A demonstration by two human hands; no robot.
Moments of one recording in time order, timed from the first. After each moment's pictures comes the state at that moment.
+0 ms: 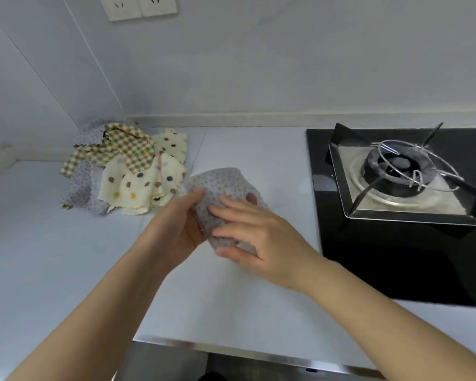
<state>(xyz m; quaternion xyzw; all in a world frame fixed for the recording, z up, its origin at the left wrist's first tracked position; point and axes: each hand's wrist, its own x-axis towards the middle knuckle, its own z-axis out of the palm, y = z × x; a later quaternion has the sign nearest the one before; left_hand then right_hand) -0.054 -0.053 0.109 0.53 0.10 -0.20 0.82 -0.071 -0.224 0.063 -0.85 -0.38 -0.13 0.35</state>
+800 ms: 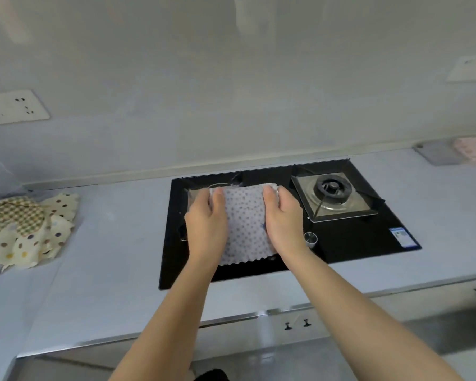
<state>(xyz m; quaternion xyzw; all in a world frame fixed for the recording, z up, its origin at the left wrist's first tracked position) -0.191 -0.410 0.276 0.81 0.00 0.08 0.58 -0.210 -0.529 0.255 -0.76 0.17 -0.23 0.58</state>
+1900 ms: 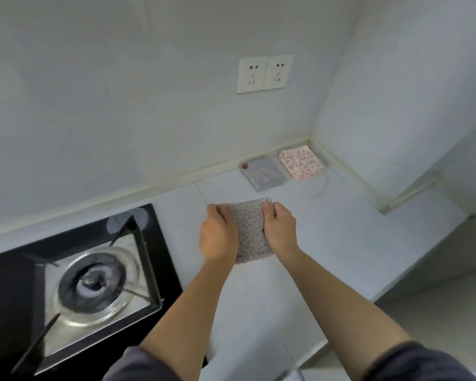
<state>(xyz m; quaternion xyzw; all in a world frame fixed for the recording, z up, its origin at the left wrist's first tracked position) -0.123 -1.087 0.172 0.87 -0.09 -0.09 0.48 -0.180 -1.193 0.165 -0.78 0.41 -0.22 0.43</state>
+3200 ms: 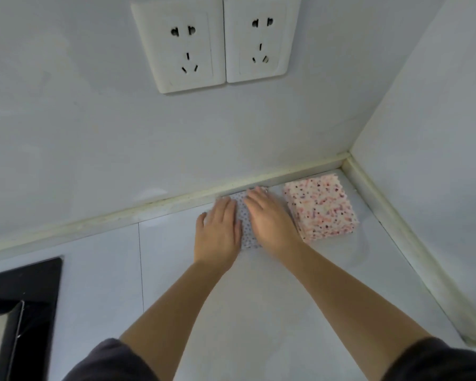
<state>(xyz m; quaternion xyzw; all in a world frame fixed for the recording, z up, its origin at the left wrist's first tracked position) 0.032 -1.345 0.029 0.94 -0.30 0.02 0.14 0.004 -1.490 0.018 -0.98 0.01 -0.16 0.07</state>
